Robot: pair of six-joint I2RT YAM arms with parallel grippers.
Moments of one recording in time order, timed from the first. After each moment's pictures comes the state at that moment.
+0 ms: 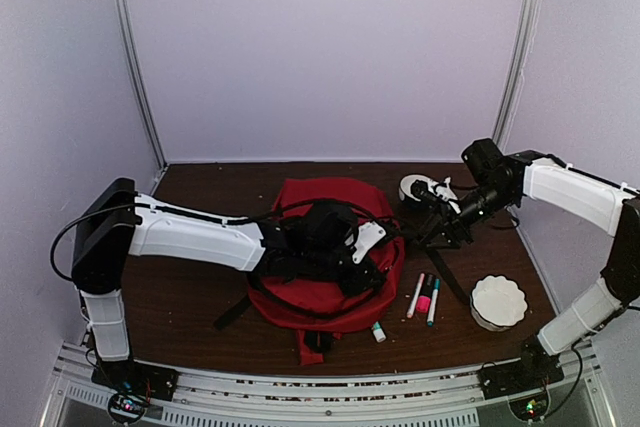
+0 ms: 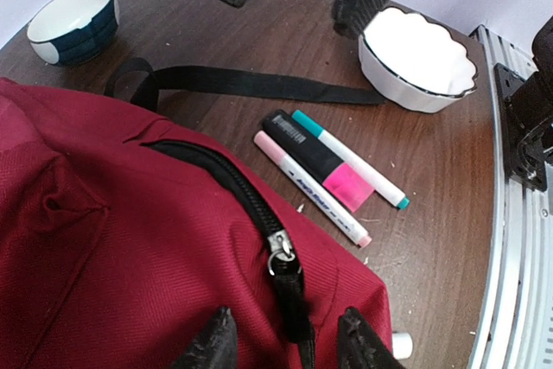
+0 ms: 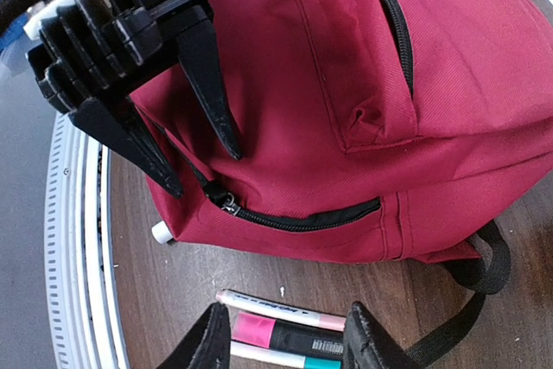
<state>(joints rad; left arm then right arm) -1.14 1.94 1.34 -0.04 0.12 -0.04 0.32 1.46 1.15 -0.88 -0.74 -0.83</state>
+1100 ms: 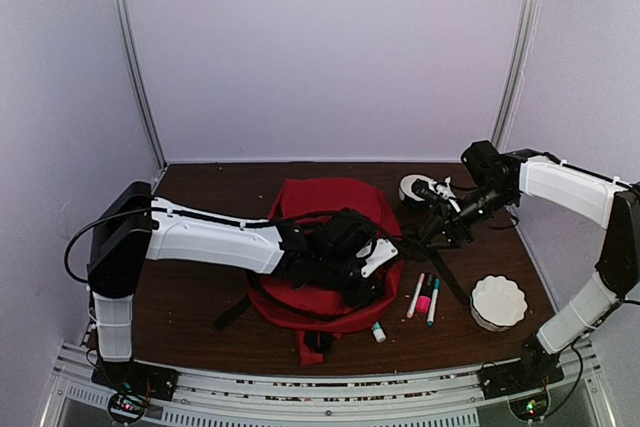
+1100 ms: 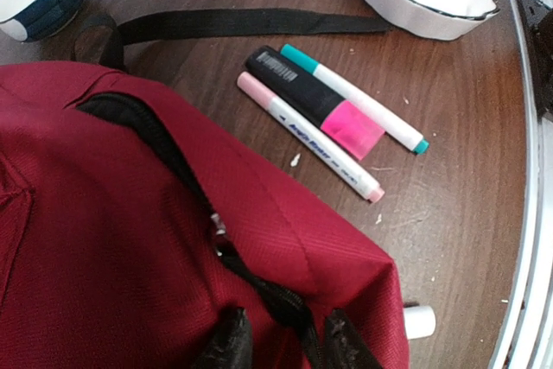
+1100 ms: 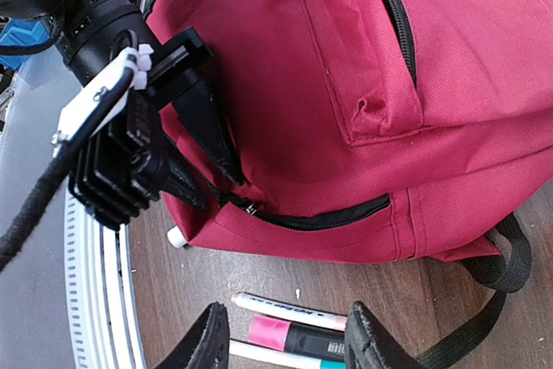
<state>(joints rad) -1.17 2.03 1.46 -0.25 0.05 0.04 0.29 1.51 1.17 -0.92 -0.80 -0.83</state>
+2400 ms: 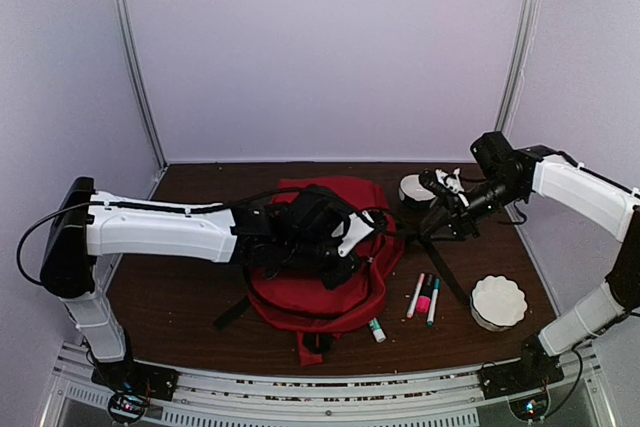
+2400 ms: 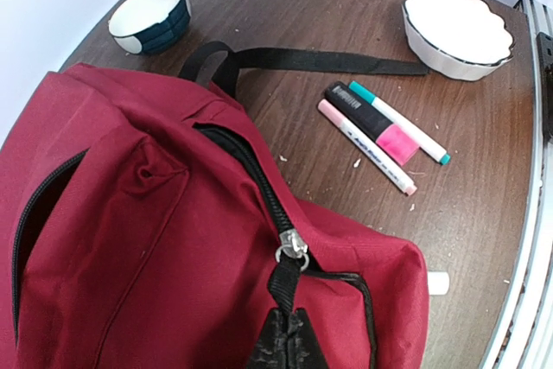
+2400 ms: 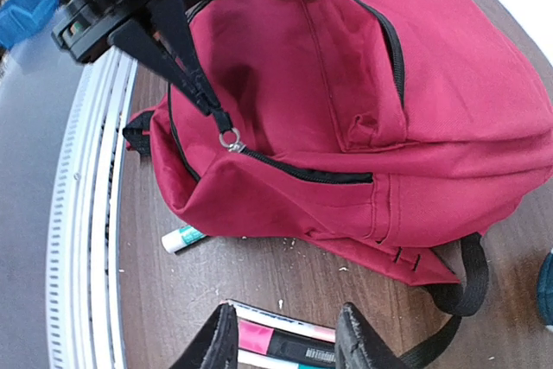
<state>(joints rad) -1.17 1.79 1.36 -0.30 -0.12 0.05 0.30 1.42 1.18 -0.91 -0.82 -0.89</state>
